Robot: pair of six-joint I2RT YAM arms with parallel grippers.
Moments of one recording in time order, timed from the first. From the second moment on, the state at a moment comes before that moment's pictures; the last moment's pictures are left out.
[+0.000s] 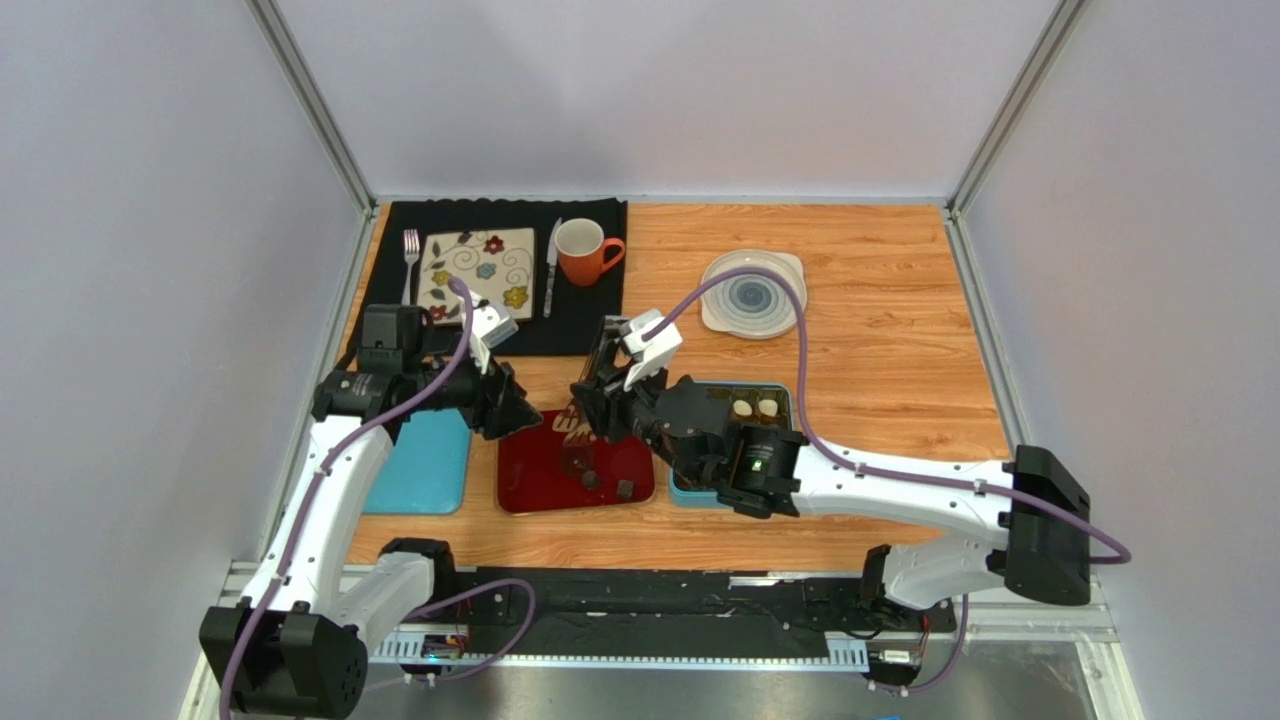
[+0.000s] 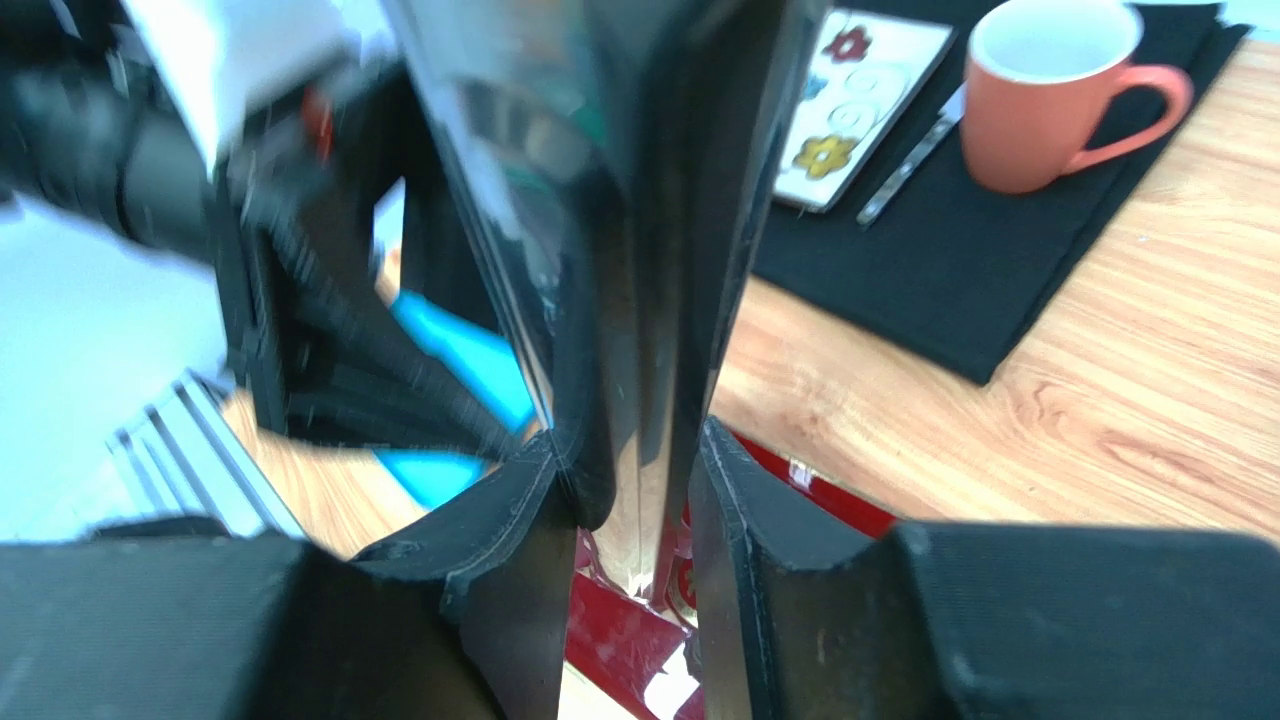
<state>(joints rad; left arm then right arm) -0.07 0.97 0.90 -0.80 0.86 0.41 1.25 1.35 0.98 0.23 0.48 0.34</state>
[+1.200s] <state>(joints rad) -0.07 0.89 0.85 -0.89 1.03 0.69 1.24 1.41 1.25 -0.14 0.68 0.80</state>
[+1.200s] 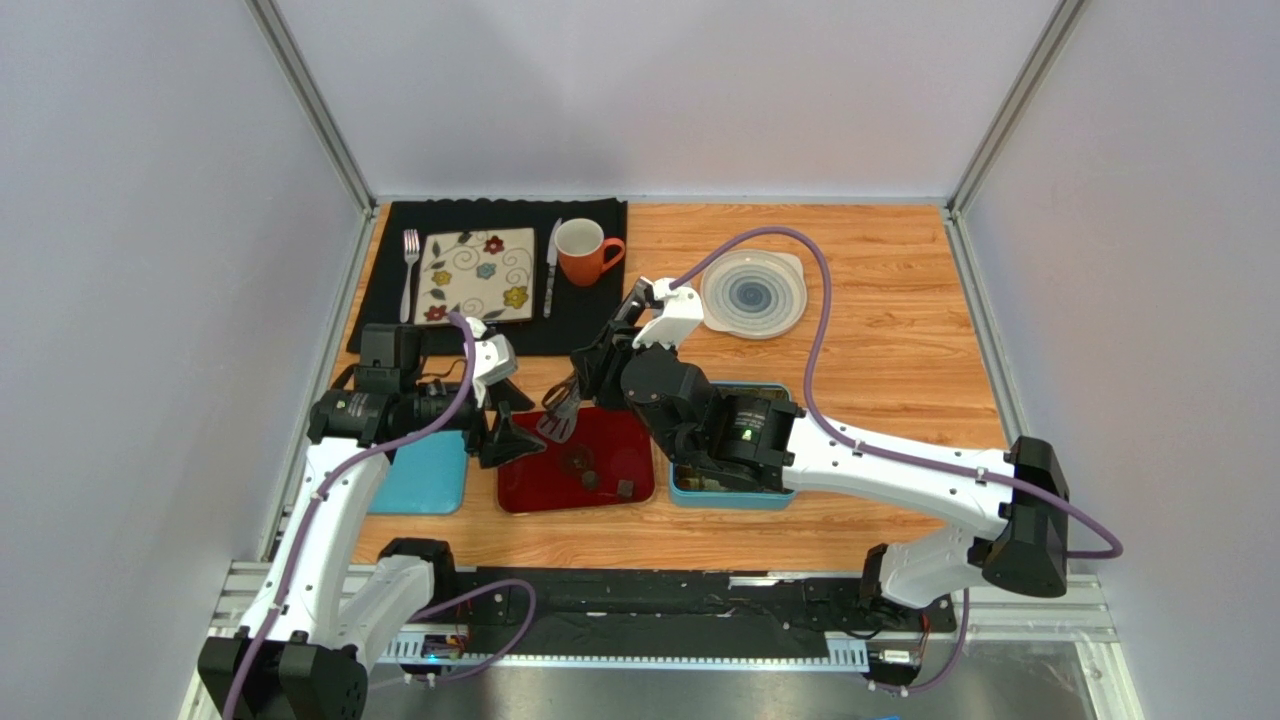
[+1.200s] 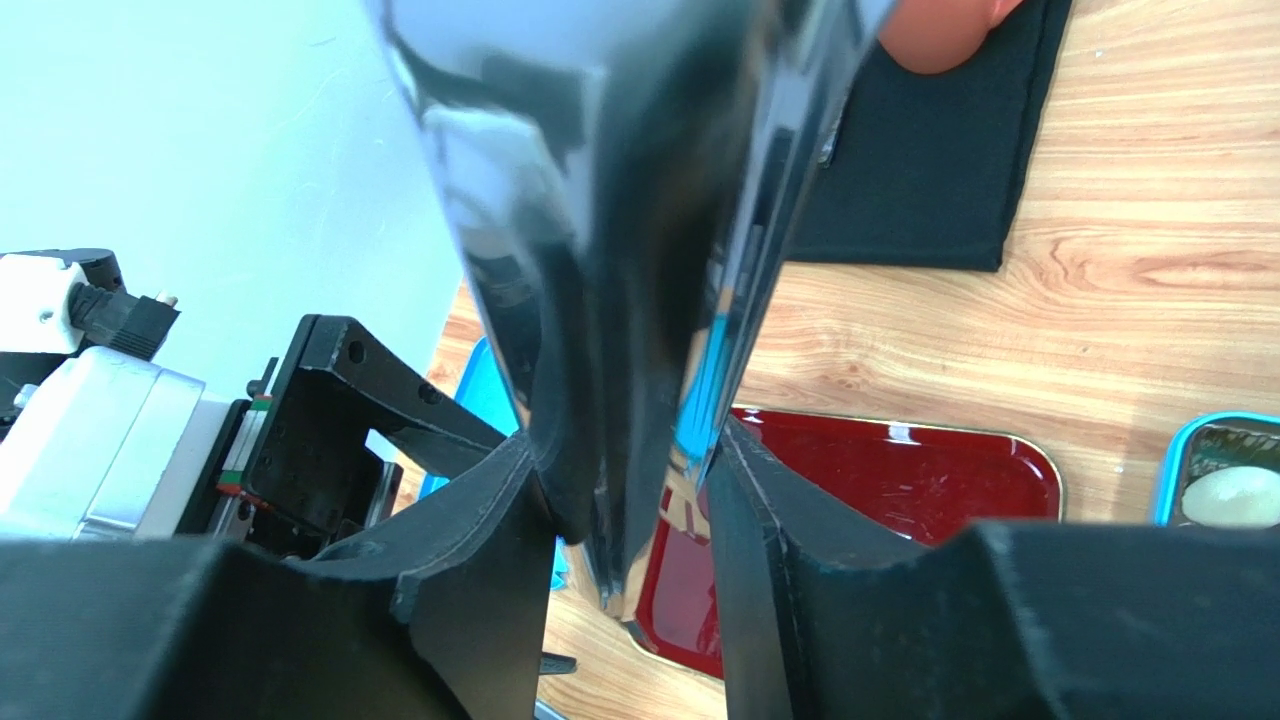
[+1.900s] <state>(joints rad) -0.07 0.91 0.84 -0.97 1.11 0.80 1.24 1.43 1.25 -0.11 0.63 0.85</state>
